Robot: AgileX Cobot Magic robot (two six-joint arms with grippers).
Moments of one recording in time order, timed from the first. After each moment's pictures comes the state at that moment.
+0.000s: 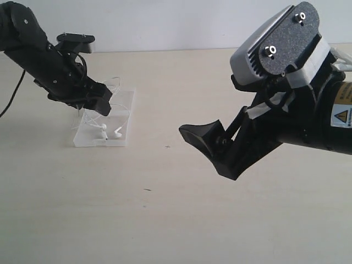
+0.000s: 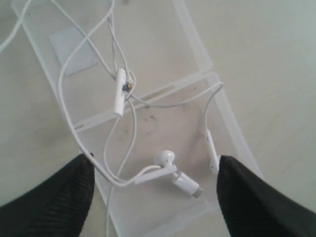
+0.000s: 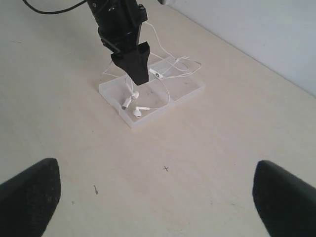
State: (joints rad) left arm -0.13 1.98 -1.32 -0.32 0.67 0.40; right arm 0.78 1.10 -0.57 0.05 0.07 -0.17
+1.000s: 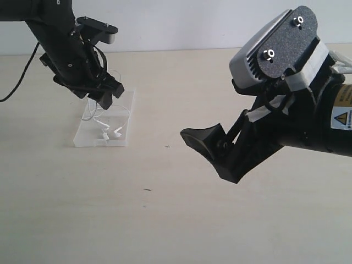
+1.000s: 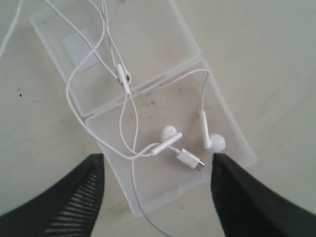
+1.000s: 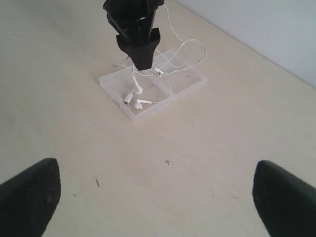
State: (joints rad) left arm -0.27 1.98 -1.47 0.03 0.89 0.11; right arm 0.78 1.10 -0.57 0.05 0.09 -0.17
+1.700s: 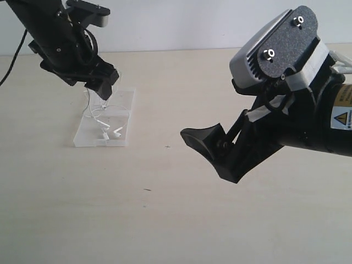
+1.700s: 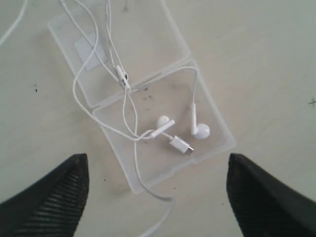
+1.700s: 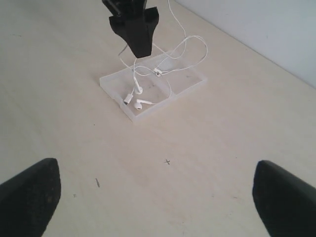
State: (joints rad) left arm -0.27 1.88 -1.47 0.00 0.94 0.12; right arm 0.78 1.10 -0.57 0.05 0.09 -0.17
